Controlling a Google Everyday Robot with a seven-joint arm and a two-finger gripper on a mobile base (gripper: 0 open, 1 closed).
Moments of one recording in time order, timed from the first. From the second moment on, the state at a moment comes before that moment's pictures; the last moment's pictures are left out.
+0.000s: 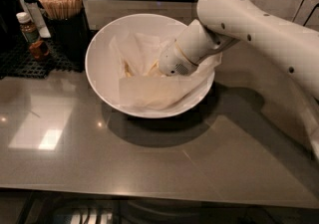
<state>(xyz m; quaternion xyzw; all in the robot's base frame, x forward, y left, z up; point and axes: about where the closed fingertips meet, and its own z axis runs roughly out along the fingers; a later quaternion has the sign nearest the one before) 0.550 0.032 0.822 -0.66 0.66 0.26 0.23</state>
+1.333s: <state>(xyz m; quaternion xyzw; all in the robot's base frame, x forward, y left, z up) 0.553 0.033 0.819 -0.66 0.67 0.26 0.23</state>
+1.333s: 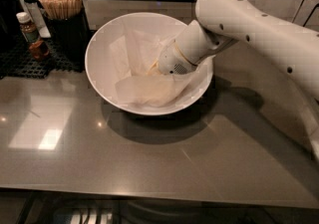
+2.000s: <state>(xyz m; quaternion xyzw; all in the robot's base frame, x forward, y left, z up) 0.553 0.033 0.819 -0.66 0.67 0.26 0.23</state>
